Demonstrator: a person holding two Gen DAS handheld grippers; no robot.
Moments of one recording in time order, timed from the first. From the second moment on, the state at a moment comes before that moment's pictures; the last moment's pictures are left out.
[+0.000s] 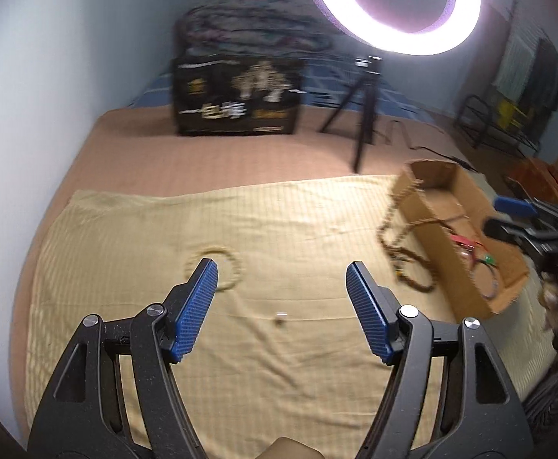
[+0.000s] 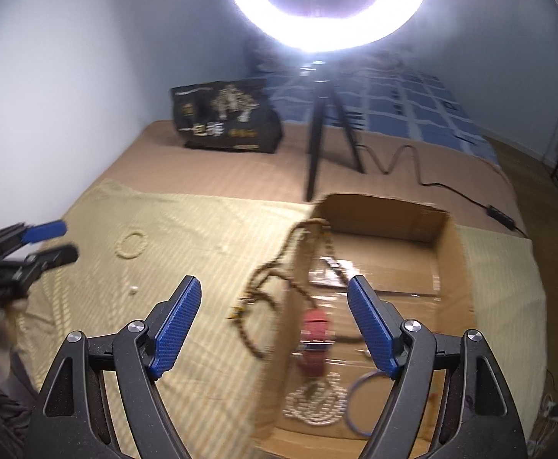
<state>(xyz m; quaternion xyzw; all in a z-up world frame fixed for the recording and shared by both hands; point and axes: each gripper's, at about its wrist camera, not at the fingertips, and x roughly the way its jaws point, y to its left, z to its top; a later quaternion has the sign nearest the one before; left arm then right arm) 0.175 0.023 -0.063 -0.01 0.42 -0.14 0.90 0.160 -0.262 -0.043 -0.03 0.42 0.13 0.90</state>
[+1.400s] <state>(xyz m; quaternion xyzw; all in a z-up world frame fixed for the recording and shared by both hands) 0.275 0.083 -0.176 -0.05 0.52 -0.09 0.85 0.185 -0.082 -0.182 -0.15 0.48 0.31 0.80</state>
